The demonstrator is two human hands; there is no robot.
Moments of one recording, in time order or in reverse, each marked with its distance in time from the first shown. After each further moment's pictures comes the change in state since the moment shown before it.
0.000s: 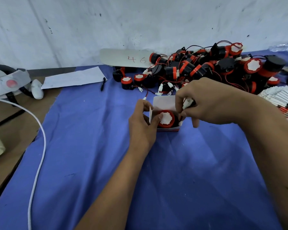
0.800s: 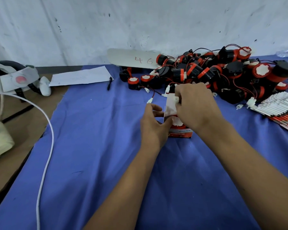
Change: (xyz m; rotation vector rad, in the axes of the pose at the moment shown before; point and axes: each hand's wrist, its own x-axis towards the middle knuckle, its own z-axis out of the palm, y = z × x) left_hand 0.002 0.003 0.010 -0.087 -0.054 -0.268; right_hand 0.041 -0.022 0.051 -0.163 0.501 0.164
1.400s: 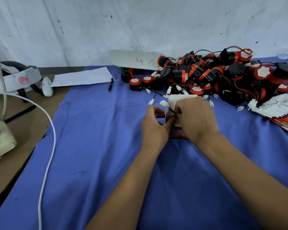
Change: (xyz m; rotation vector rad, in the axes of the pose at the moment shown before) left_hand -0.001 -0.001 -0.001 -0.010 0.000 0.030; right_hand -0.014 0.009 0.030 -0.066 0.052 -0.014
